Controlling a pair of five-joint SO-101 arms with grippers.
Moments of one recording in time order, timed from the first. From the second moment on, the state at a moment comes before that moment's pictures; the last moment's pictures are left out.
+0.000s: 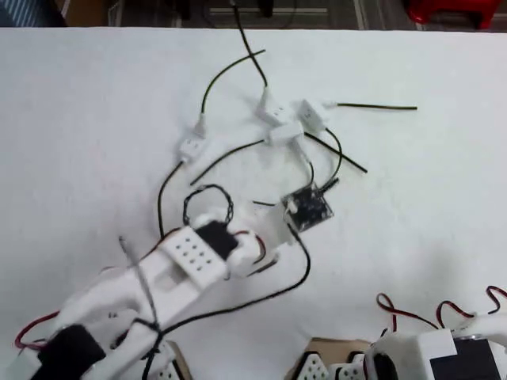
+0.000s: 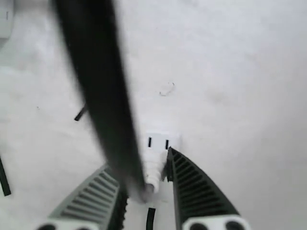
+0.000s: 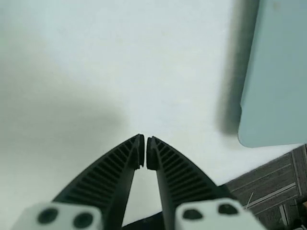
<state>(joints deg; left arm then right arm) 39.1 -18.7 46.6 48.1 -17.5 78.3 -5.0 30.1 59.1 60.5</state>
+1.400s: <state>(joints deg) 49.3 -35.3 58.5 44.0 -15.6 78.3 -5.0 30.1 61.3 60.5</state>
